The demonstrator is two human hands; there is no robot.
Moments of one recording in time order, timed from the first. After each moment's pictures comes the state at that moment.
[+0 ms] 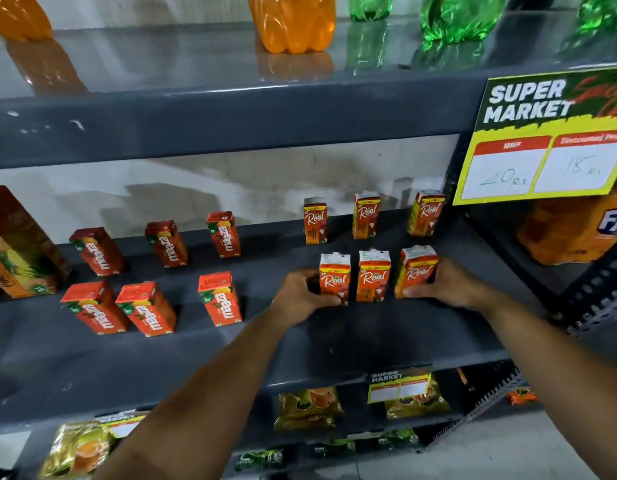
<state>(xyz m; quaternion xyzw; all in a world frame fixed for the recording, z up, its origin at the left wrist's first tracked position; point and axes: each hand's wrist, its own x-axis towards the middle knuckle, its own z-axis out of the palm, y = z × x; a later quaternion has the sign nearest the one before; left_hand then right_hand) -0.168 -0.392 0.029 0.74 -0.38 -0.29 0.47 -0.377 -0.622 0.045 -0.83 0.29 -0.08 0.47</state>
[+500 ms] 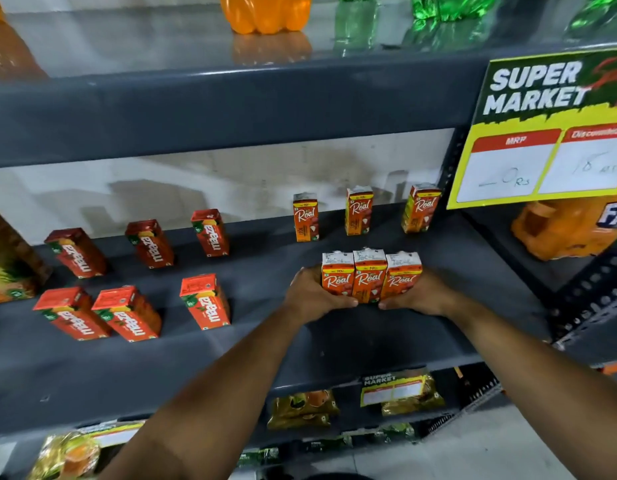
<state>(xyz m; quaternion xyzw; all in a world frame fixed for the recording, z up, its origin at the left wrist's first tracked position) -0.188 -0.423 0.022 0.76 -0.37 -0.29 0.45 -0.358 -0.597 0.026 -0.84 0.28 -0.09 0.46</state>
